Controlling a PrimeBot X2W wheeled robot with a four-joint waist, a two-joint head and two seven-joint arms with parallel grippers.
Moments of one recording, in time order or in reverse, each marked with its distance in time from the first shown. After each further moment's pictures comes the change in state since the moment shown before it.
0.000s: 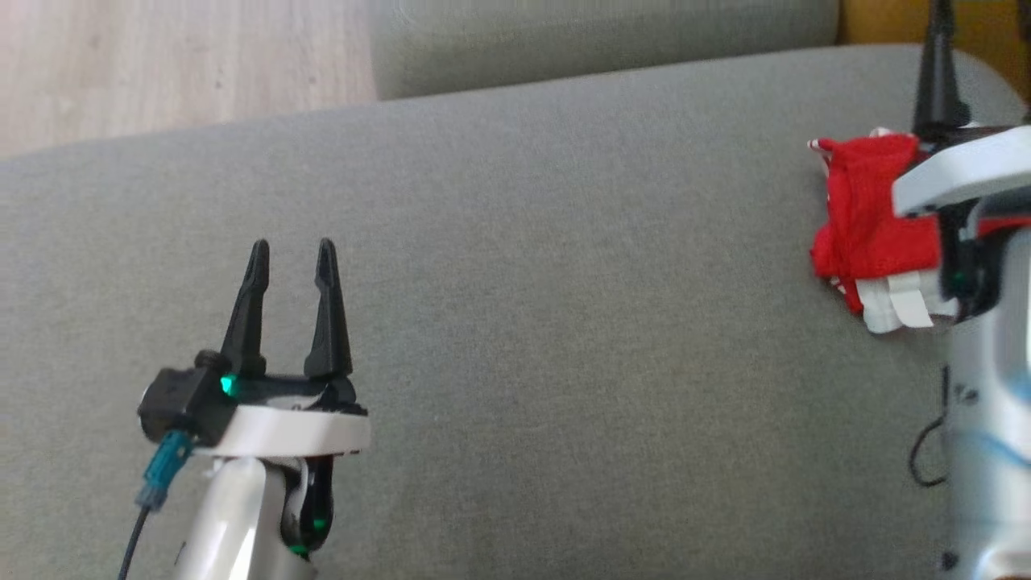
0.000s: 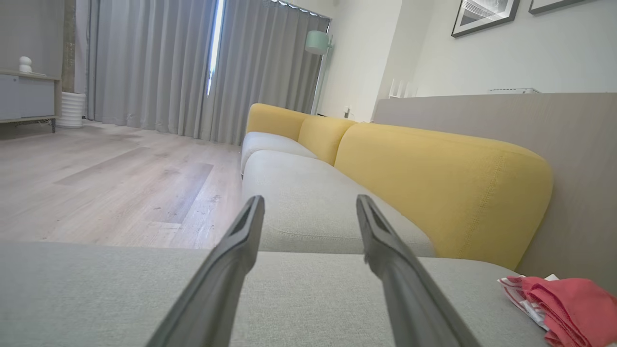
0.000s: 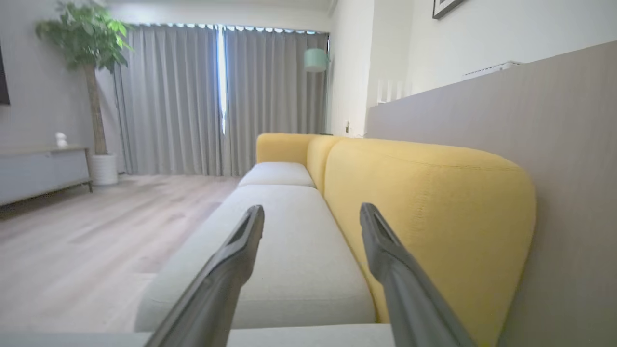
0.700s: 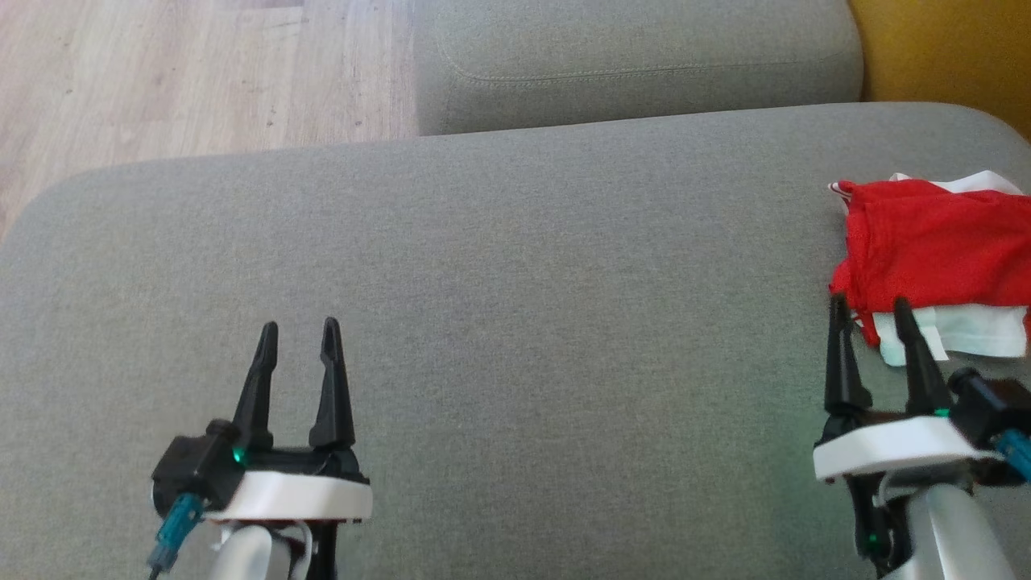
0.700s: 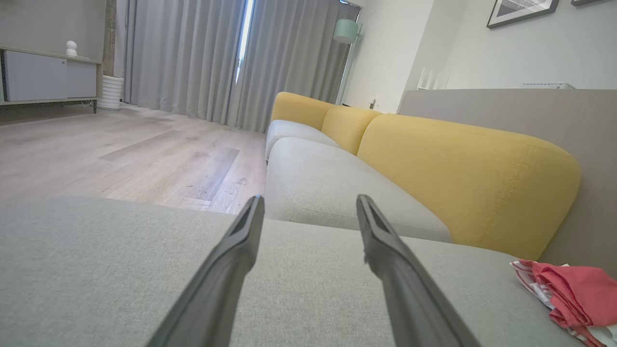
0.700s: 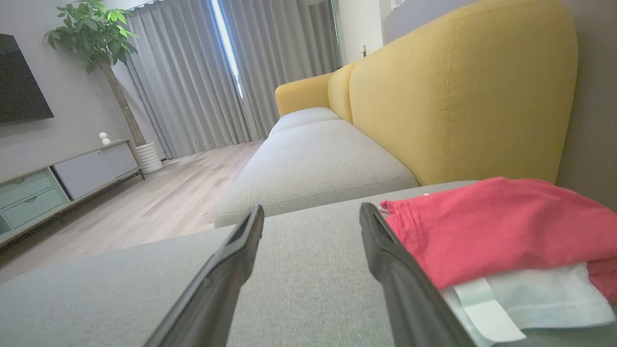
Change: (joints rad) left arm 0.129 0.001 -0.006 0.005 -0.027 0.012 0.000; right arm 0.500 0.076 0.066 -0.021 0.179 0.000 -0.204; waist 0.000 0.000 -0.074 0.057
